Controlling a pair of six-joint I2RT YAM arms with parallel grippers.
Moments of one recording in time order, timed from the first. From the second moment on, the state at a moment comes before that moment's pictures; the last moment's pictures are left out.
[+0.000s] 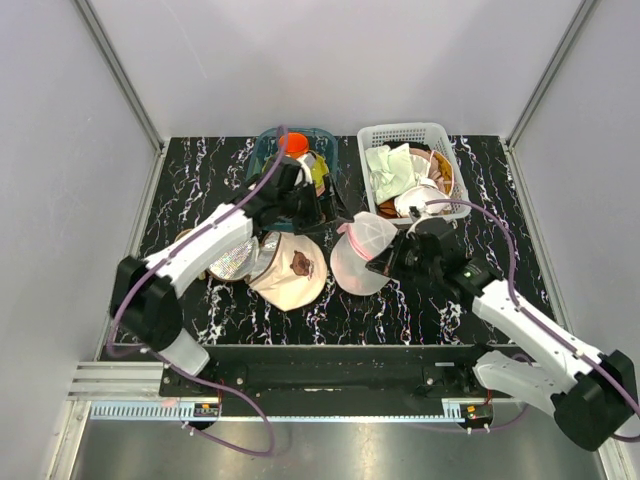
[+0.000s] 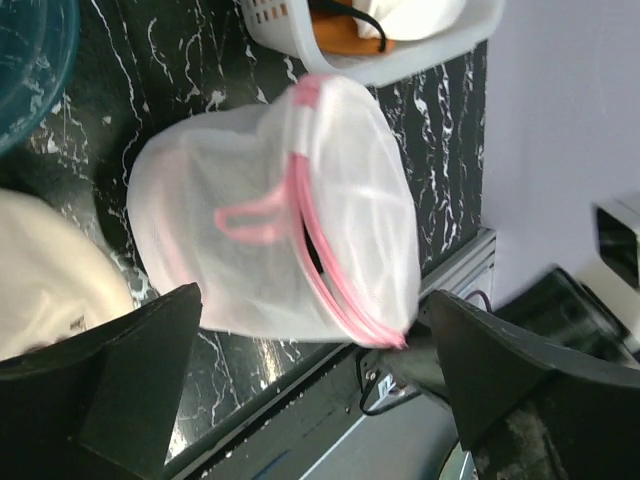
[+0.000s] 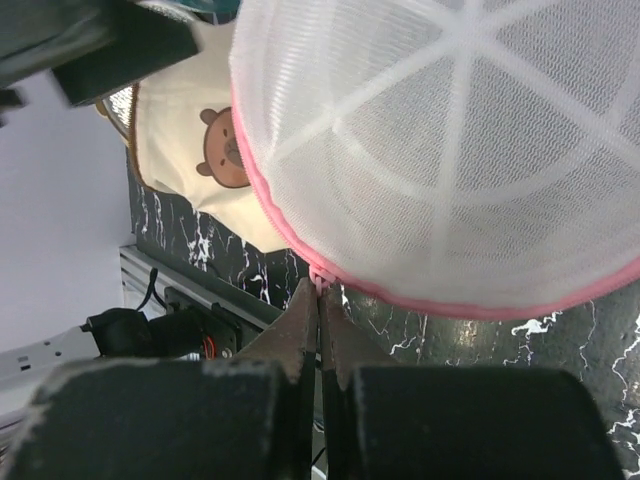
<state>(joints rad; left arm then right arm) -0.58 1.64 1.37 -0.46 0.38 -0.79 0.59 0.97 0.74 -0.36 -0.19 0.87</state>
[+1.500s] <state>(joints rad) -0.62 1.65 1.37 -0.39 0.45 -0.83 0.59 0.82 0.68 -0.51 -0.13 0.92</state>
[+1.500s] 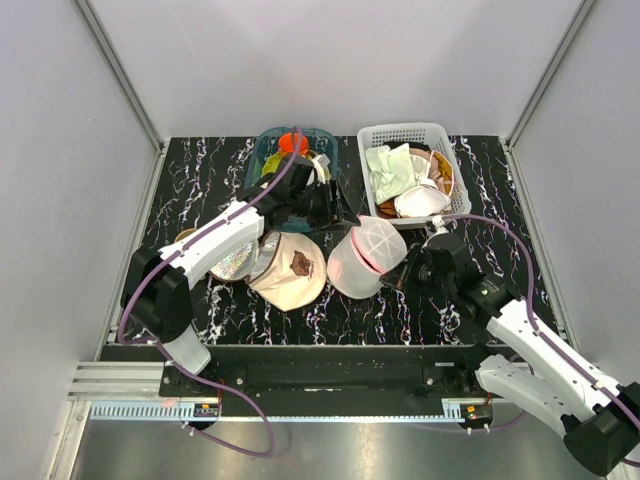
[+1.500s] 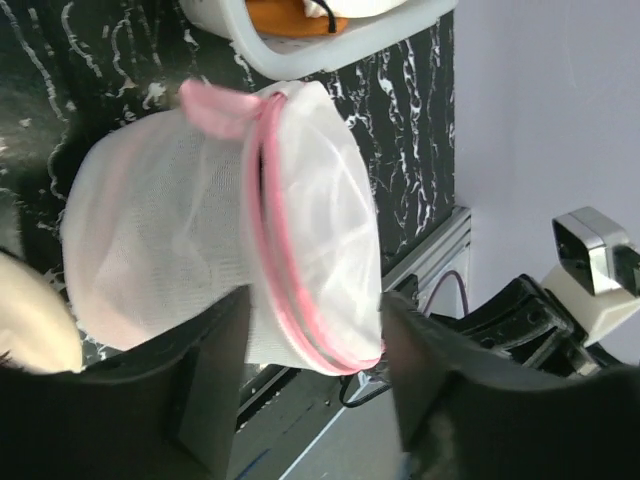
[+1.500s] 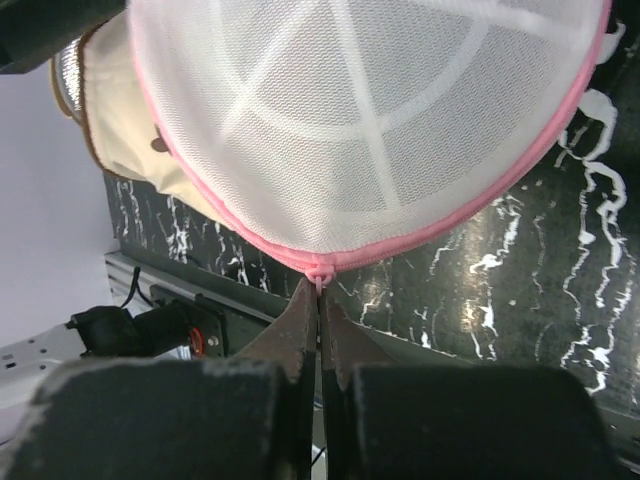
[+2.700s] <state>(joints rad) -0.71 1.66 1.27 -0.36 0.53 -0.90 0.59 0.95 0.71 -0.39 -0.20 0.91</state>
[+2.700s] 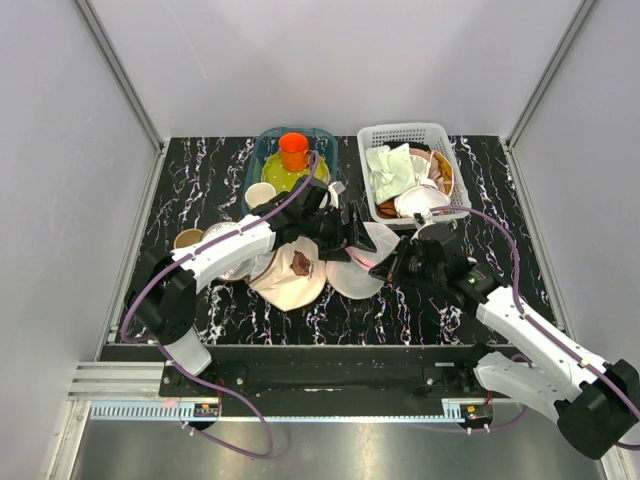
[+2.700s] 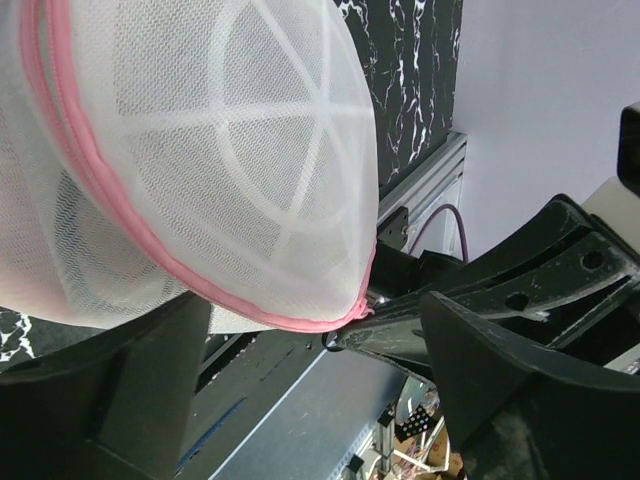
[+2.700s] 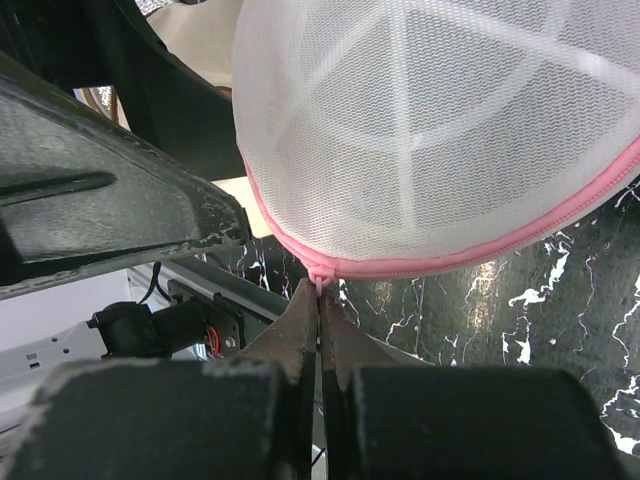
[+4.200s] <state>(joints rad) -0.63 1.80 1.57 -0.54 0.45 -0.73 0.54 0.80 0.69 -0.48 -0.18 0.89</state>
